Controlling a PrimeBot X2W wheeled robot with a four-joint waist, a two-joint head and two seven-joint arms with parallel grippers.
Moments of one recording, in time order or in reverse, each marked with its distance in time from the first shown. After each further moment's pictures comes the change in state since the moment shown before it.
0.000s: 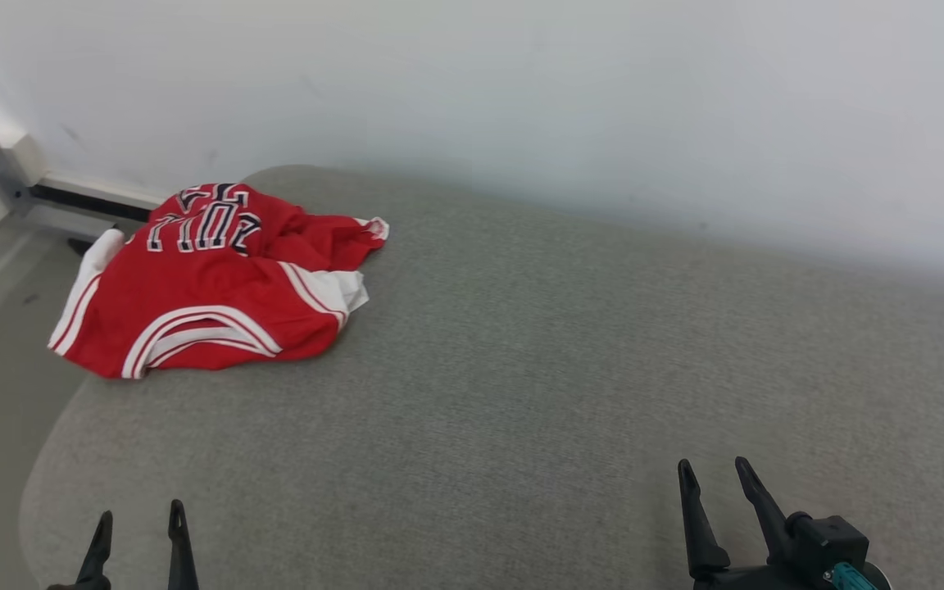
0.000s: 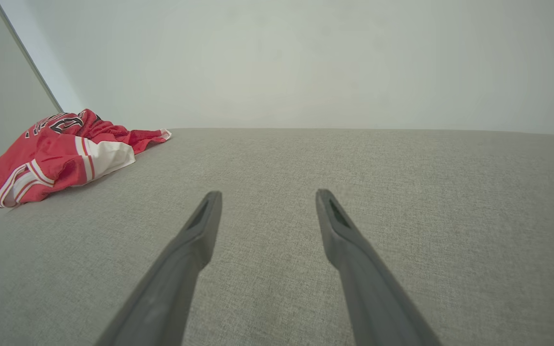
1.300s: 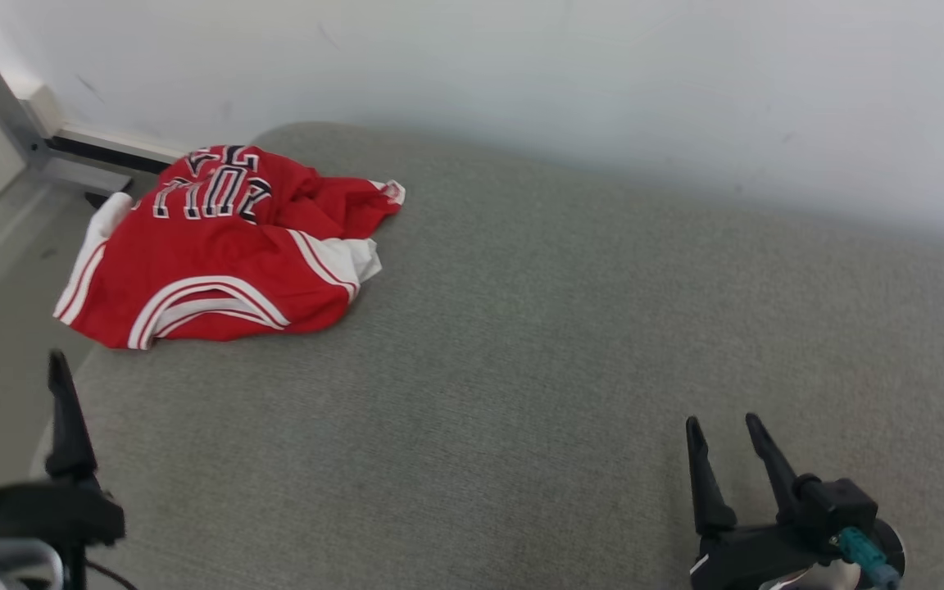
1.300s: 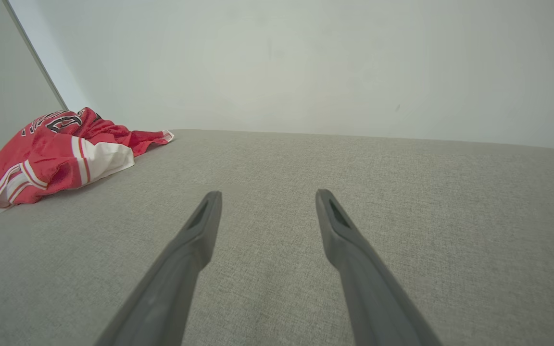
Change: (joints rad) left arm -0.228 0.109 0.078 -0.024 -0.128 -0.001 0.044; right arm -0.054 0.000 -0.025 -0.023 -0.051 0.000 0.000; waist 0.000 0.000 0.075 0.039
